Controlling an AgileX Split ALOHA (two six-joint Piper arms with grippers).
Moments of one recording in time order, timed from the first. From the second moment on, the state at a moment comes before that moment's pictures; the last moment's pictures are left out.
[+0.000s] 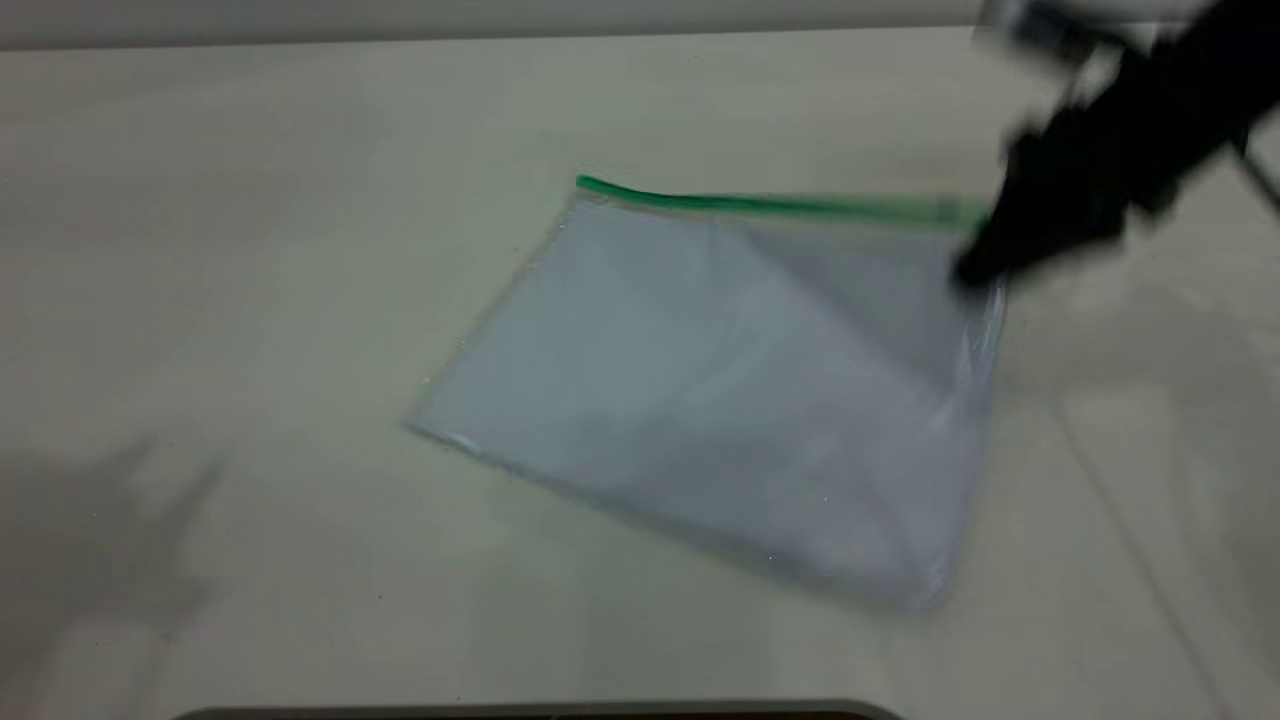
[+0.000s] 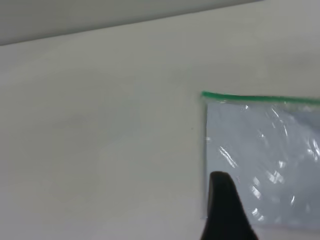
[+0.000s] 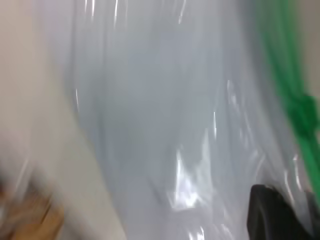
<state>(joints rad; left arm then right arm) 0.08 1.01 -0.69 -0.79 0.51 0.82 0.02 2.24 -1.25 0.93 0.77 -1.06</state>
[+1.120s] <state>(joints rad) -0.26 2.20 -1.54 -1.06 0.92 1.46 0.28 2.24 -1.37 1.13 0.84 -1.21</state>
